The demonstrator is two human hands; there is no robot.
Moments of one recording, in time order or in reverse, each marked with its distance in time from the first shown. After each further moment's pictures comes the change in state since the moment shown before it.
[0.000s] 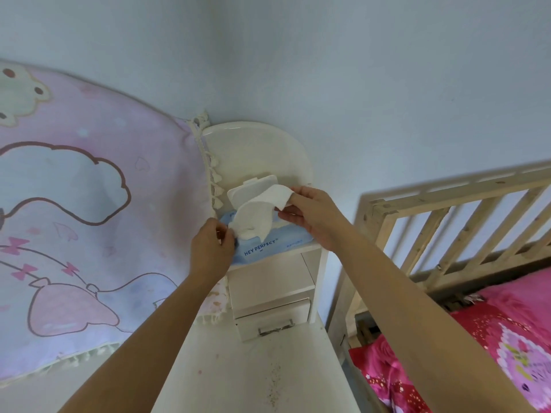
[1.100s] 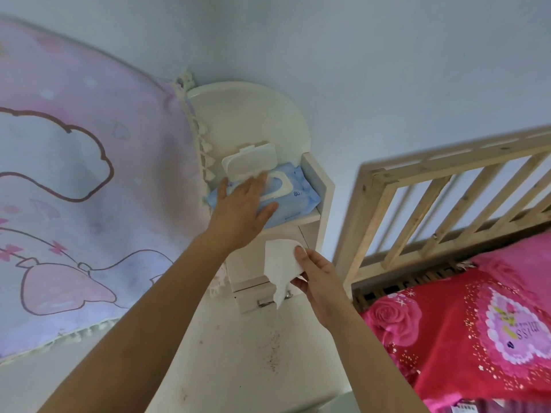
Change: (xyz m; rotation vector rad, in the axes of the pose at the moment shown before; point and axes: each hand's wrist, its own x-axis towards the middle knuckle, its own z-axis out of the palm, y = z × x) left_hand 0.011 0.029 0.027 0.440 -0.303 0.479; right_hand -0.105 0.131 0.000 0.238 0.276 0.224
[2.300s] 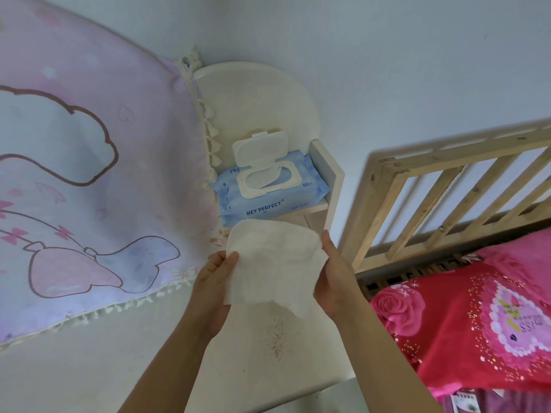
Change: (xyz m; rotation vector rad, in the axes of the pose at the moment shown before) left_hand -0.141 0.005 0.021 -1.629 0.041 -0.862; right_hand -0.003 -0.005 0.001 0.236 0.050 0.187
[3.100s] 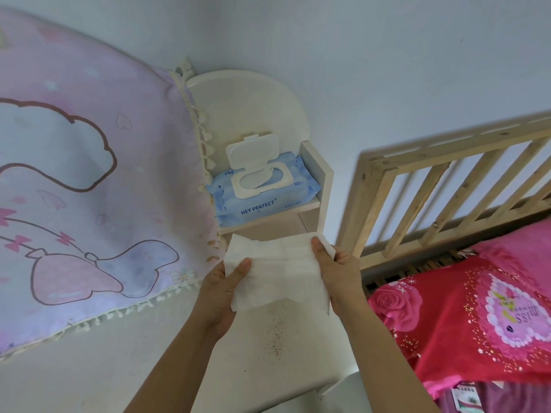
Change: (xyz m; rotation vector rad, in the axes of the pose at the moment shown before) left_hand -0.008 -0.012 0.009 -0.078 -0.081 -0.054; right_hand -0.002 0.006 -0.027 -0.432 0.230 -0.303
